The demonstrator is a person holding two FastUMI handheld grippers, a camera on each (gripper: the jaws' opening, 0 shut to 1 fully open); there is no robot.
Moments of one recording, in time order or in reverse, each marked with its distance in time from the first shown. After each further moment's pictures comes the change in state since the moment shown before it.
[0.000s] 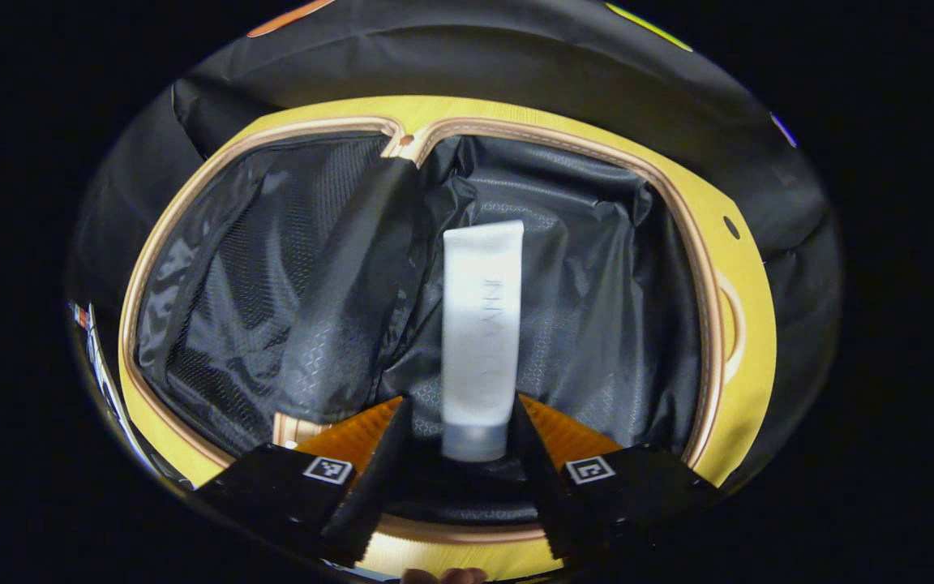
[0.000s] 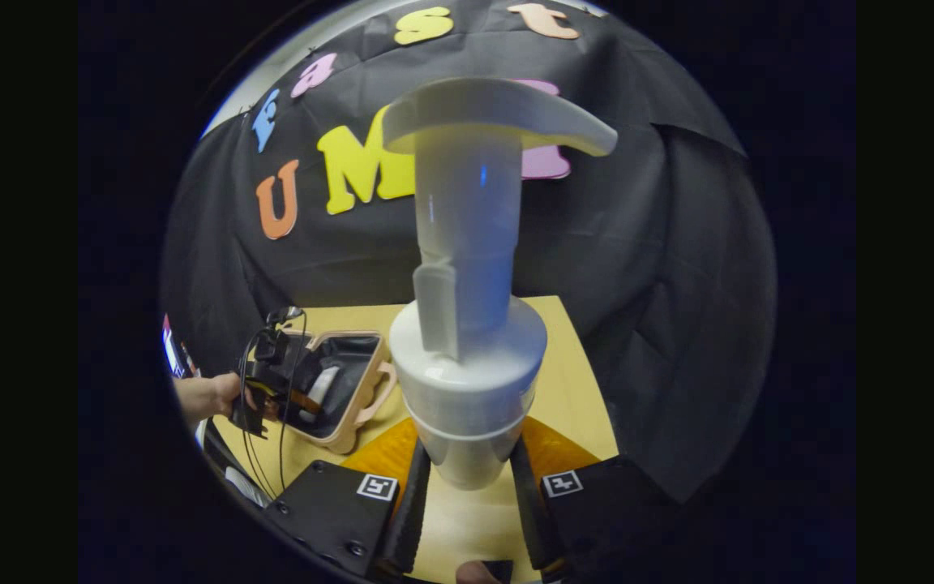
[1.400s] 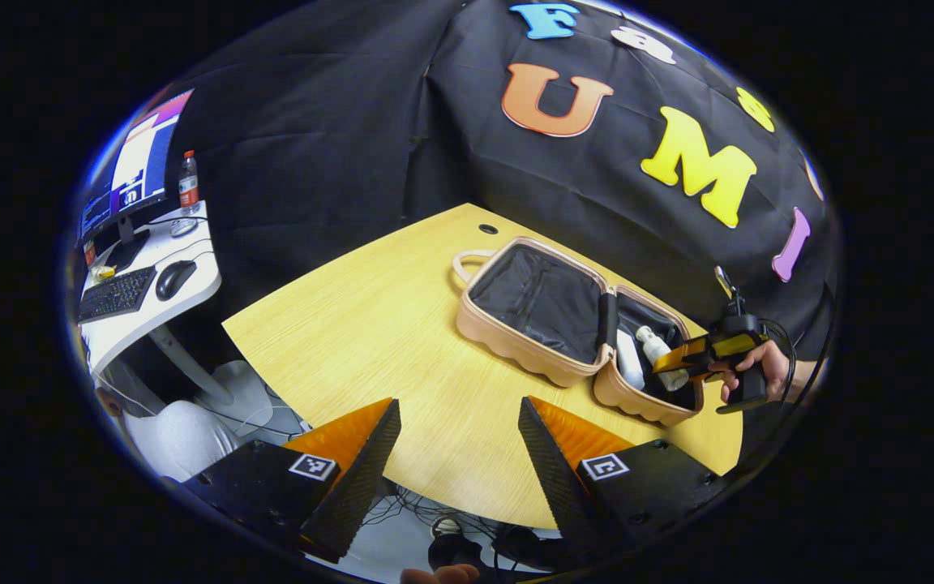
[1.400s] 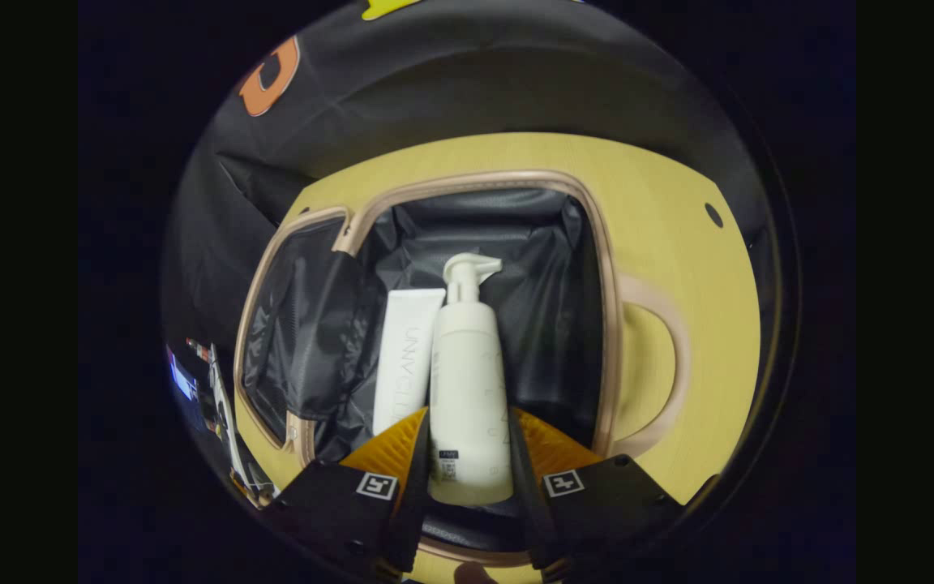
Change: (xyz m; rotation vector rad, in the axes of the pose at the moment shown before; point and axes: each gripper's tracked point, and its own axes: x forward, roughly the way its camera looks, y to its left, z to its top) left arm -0.202 0.243 -0.141 -0.391 -0.520 0.079; right arm 0.244 0.260 -0.134 0.044 0.645 0.089
